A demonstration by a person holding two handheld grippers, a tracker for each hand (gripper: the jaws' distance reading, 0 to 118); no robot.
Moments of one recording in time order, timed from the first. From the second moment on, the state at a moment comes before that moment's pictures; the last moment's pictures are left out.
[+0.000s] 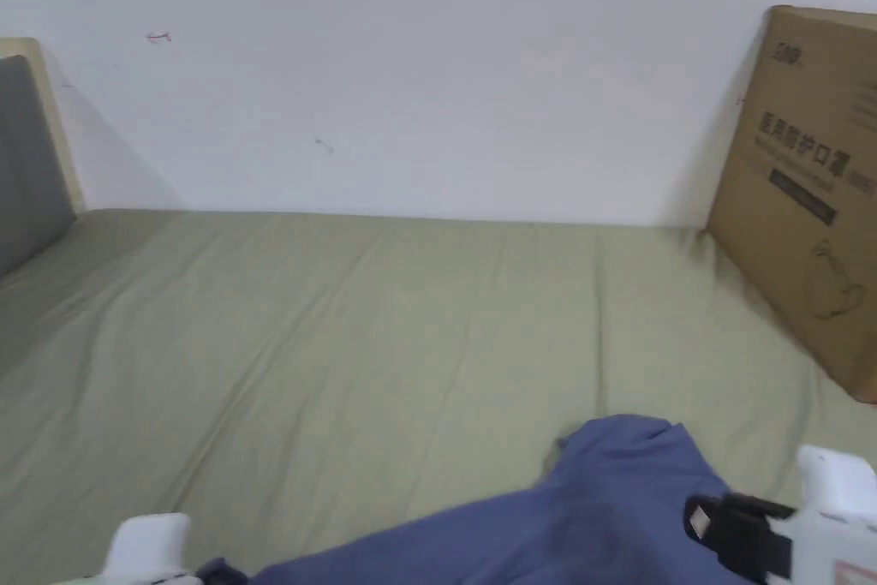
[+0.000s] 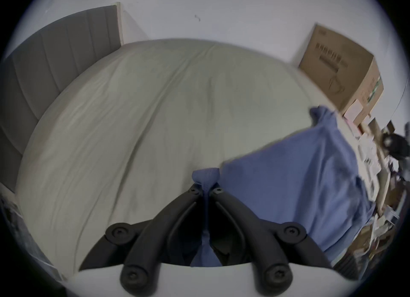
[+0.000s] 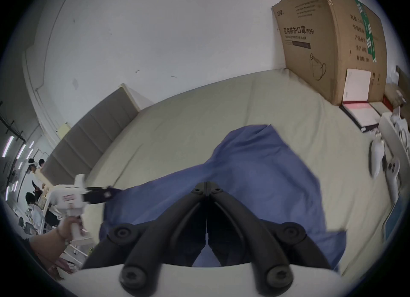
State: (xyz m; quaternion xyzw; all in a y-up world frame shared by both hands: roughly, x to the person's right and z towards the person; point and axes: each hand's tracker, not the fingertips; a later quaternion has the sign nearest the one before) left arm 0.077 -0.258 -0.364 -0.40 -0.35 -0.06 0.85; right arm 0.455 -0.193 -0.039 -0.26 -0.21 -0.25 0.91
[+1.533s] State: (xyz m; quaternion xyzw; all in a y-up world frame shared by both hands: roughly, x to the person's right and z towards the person) left arm 0.037 -0.053 -0.353 -0.27 -0.42 0.00 0.87; right arm 0.545 -0.009 -0.021 -0.25 -0.25 -0.25 0.90
